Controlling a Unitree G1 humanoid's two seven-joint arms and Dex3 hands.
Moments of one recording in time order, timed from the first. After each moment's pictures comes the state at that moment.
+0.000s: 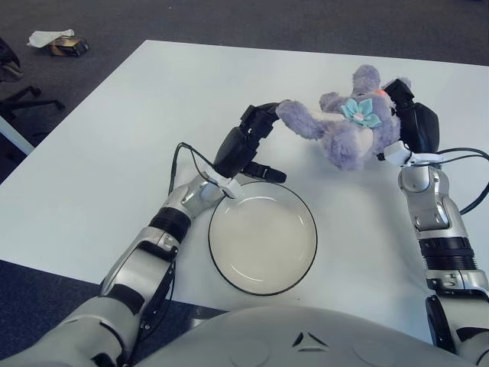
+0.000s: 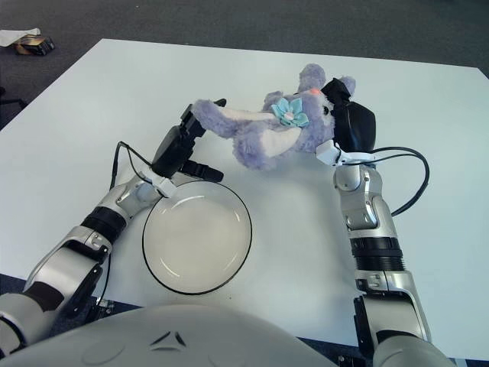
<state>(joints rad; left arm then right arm) -0.51 0.17 -0.36 0.71 0.79 -1.04 0.62 -0.25 -0.44 -0.04 0.06 -0.56 -0.11 -0.25</state>
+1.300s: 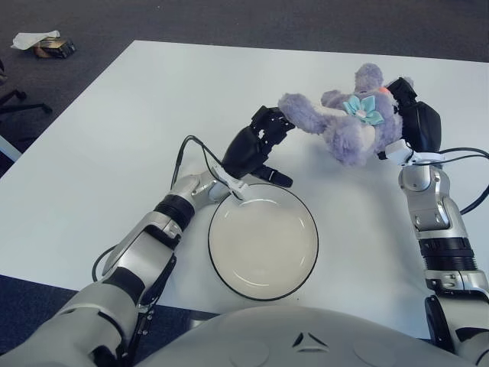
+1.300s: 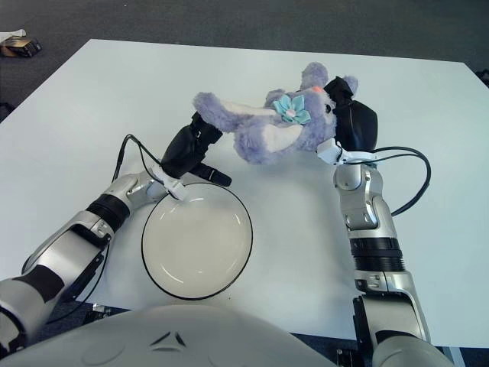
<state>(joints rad) -0.61 0.21 -0.49 0.79 0.86 -0.99 0.76 -0.25 -0.43 -0.04 0.04 -0.56 -0.09 -0.25</state>
